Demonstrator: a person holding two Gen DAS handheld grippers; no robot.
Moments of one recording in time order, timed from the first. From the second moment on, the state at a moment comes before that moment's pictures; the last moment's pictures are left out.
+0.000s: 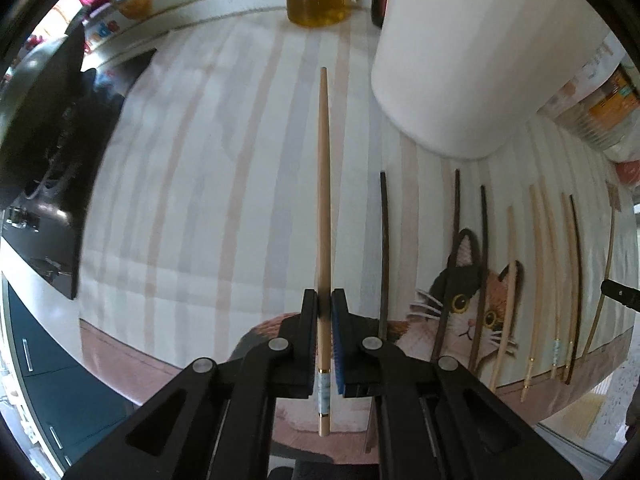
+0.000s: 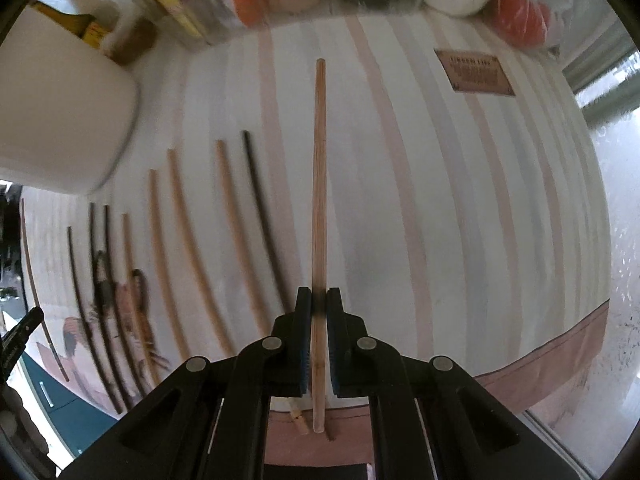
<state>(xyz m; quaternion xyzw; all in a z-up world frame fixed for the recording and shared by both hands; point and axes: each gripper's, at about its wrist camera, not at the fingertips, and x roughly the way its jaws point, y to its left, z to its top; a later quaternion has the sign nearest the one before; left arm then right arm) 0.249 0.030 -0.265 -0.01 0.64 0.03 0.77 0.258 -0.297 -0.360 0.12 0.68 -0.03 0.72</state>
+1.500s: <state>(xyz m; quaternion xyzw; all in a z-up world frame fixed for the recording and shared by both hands) 0.387 -0.001 -0.058 -0.14 0.39 -0.06 0.91 0.430 -0.209 -0.116 0.22 0.33 0.14 0.91</state>
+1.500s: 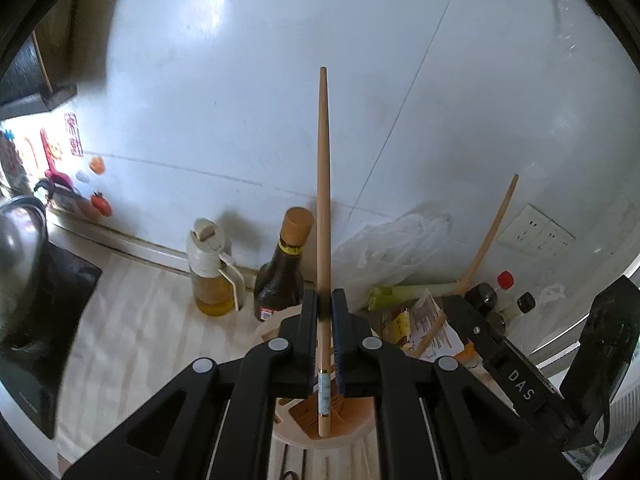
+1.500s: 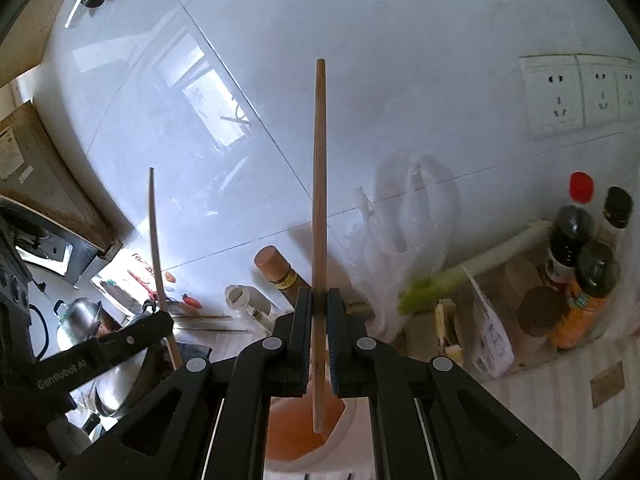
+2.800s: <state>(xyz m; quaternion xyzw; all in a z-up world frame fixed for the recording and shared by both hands) 0.349 0.005 -0.066 -0.12 0.37 -0.03 0.92 0.373 -0.211 -0.143 0.20 0.35 0.22 0.89</state>
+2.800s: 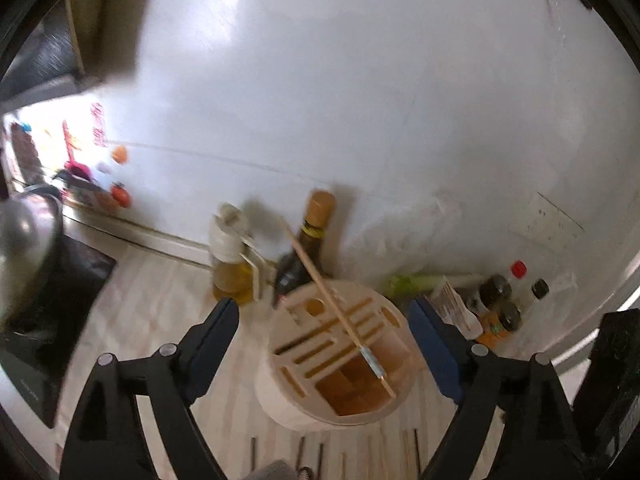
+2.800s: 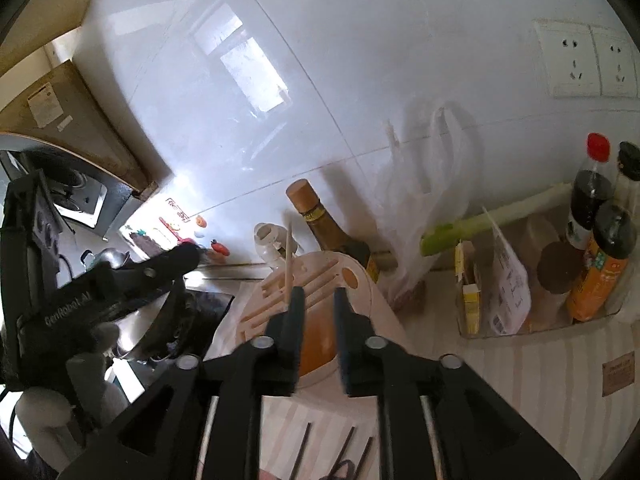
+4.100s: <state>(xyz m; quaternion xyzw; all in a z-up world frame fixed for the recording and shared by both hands) 0.412 0.089 -0.149 -0.07 0.59 0.12 0.80 0.512 -0.072 -0.140 -0.02 0.64 0.22 0.74</state>
